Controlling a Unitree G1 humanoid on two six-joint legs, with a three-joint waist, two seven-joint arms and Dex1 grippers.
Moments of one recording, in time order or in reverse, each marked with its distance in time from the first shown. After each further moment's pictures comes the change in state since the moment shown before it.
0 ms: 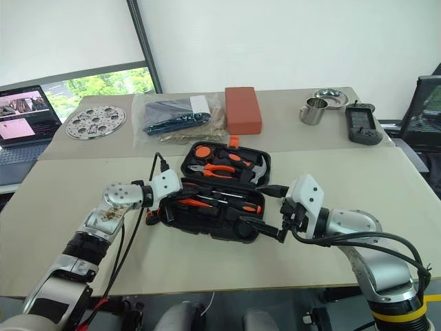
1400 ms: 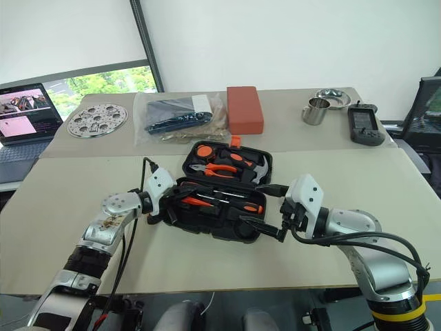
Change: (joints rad) left arm 0.088 -0.036 0.068 -0.108 -0.108 0.133 0.110; right arm -0.003 0.003 0.004 0.008 -0.008 -0.015 0.001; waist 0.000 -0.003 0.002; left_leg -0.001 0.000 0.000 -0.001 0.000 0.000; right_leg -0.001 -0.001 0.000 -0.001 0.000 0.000
